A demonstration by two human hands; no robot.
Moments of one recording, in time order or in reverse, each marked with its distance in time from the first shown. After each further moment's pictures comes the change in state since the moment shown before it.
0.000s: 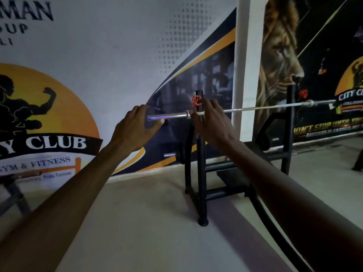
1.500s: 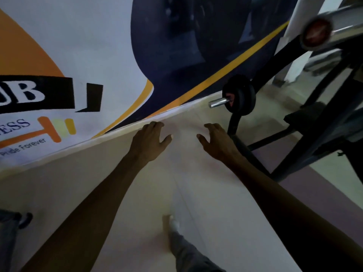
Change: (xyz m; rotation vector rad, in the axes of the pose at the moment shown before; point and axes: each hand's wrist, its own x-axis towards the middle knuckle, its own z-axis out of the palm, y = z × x) left_hand 0.366 -0.826 0.604 -0.008 -0.577 0.010; right_hand 0.259 0.121 1.020 -0.020 -0.667 0.608
